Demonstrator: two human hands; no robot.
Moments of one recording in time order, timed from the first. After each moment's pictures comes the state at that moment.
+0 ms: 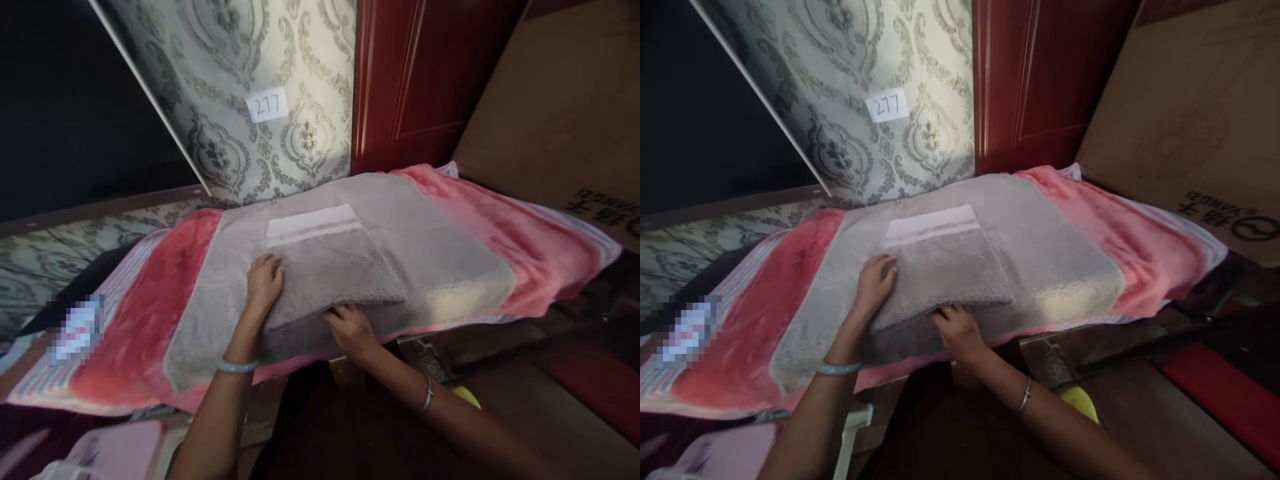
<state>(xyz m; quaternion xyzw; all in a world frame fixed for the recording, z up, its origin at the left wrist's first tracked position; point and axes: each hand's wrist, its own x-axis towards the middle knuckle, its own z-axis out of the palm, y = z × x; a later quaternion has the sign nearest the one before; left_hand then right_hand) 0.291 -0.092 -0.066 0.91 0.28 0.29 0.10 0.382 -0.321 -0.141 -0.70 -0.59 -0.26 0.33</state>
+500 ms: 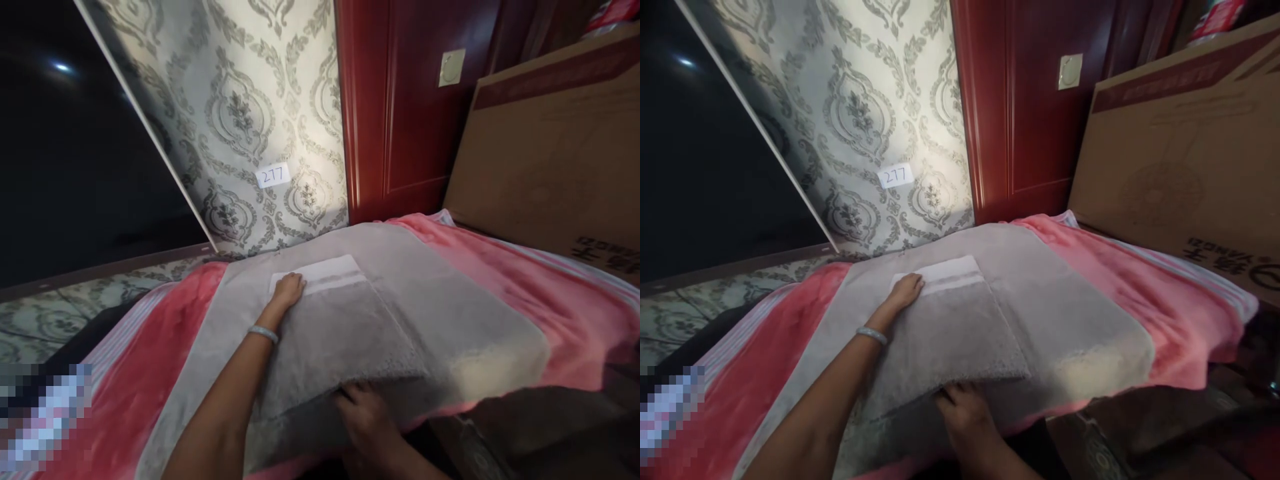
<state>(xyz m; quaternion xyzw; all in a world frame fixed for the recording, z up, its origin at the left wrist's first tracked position) 0.420 -0.025 -0.026 0.96 0.28 0.06 0.06 0.373 -0.311 -0.141 -0.66 -0.56 -0.25 0.44</state>
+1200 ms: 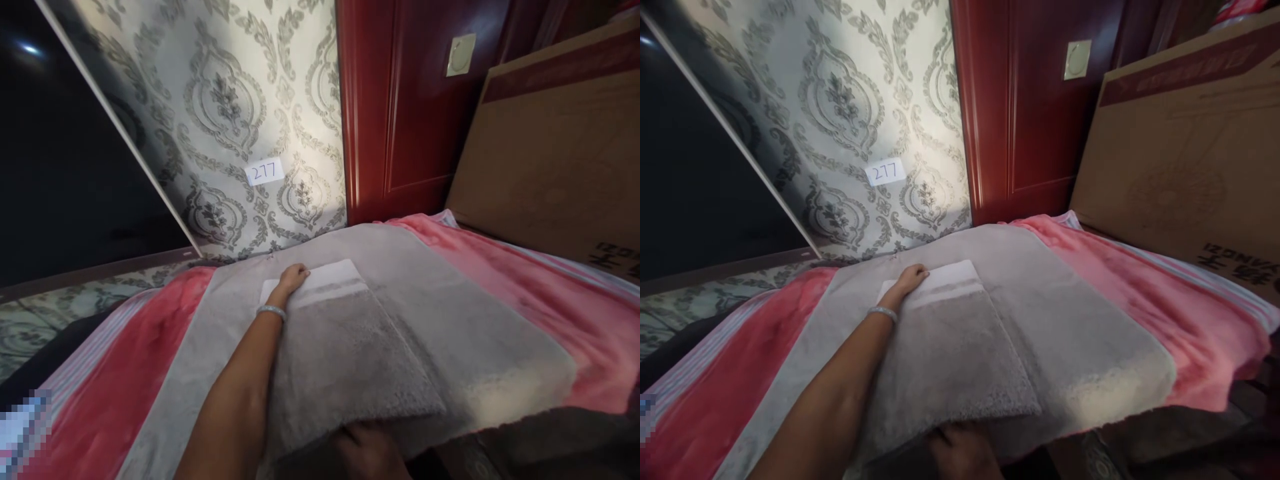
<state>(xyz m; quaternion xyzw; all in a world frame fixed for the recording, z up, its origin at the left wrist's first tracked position) 0.495 0.024 -0.033 0.95 0.27 0.07 0.12 0.374 -0.290 -0.175 -0.65 -0.51 -0.29 0.48</state>
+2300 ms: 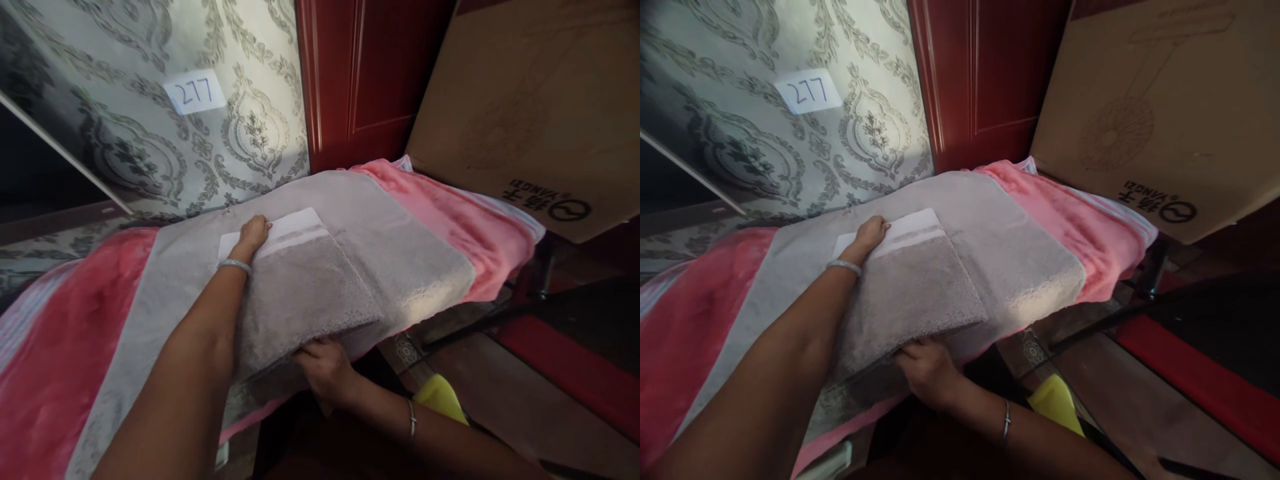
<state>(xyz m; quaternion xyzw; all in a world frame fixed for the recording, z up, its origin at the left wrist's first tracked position) 0.504 0.000 -0.035 0.96 0.28 0.08 0.04 0.379 -0.312 -0.141 -0.66 -0.60 -0.20 0.41</state>
